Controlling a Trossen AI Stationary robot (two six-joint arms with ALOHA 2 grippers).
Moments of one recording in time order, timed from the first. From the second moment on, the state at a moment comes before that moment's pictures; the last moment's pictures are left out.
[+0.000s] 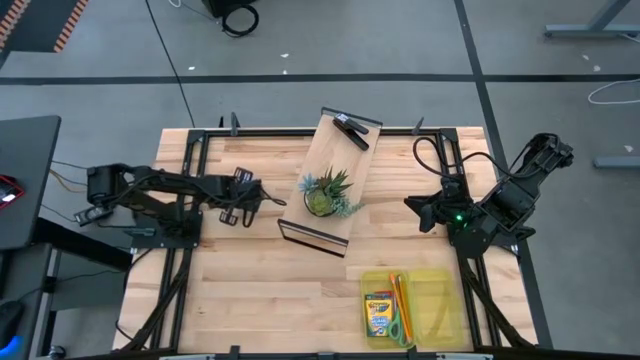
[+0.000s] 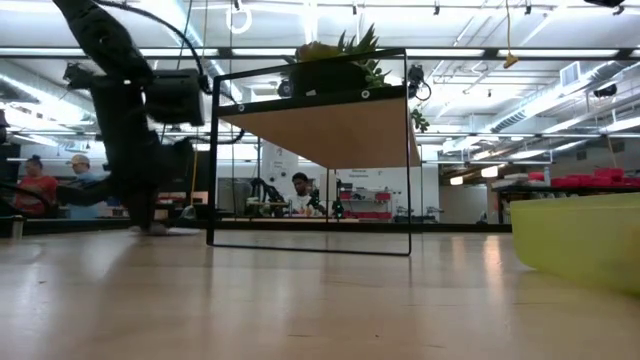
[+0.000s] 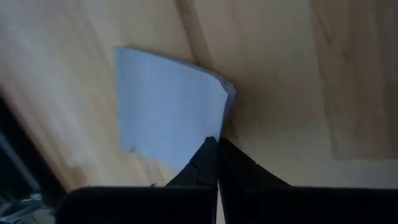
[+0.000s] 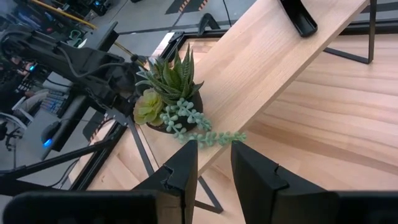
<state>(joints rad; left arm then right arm) 0.24 1.36 0.53 -0.53 -0.45 0.63 0.72 1.03 1.16 -1.16 1.00 1.67</state>
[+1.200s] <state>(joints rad) 0.15 1.31 1.21 -0.88 -0.60 0.51 0.72 1.03 1.16 -1.16 1.00 1.65</state>
